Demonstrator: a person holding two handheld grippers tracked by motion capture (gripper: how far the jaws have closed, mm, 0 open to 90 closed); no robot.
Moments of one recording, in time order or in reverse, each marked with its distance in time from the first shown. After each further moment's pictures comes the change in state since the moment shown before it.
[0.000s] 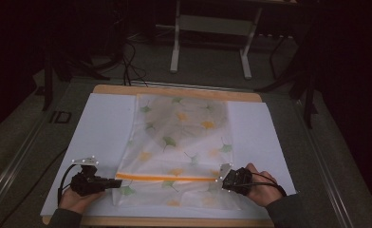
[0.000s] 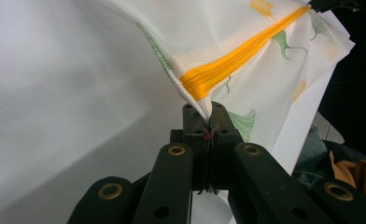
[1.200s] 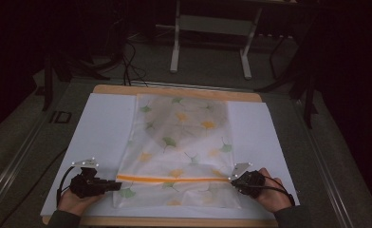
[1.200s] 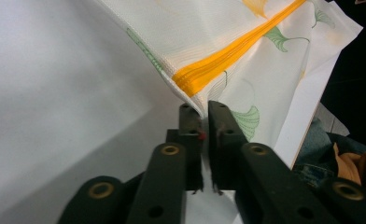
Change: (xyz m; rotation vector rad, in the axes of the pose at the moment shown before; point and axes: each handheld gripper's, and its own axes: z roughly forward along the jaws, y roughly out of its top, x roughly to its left) left arm -0.003 -0.004 -0.002 0.009 0.010 0.026; right arm -0.005 -0.039 0.001 -0.110 0.034 0.197
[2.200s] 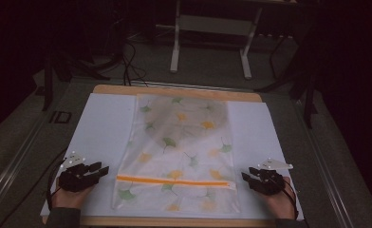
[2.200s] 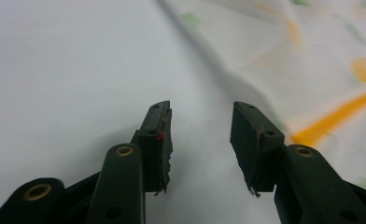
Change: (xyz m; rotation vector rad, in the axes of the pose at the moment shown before) left arm 0.013 -0.004 -0.018 -0.217 0.439 0.023; right arm -0.025 -0.060 -0.002 -0.355 -0.104 0.564
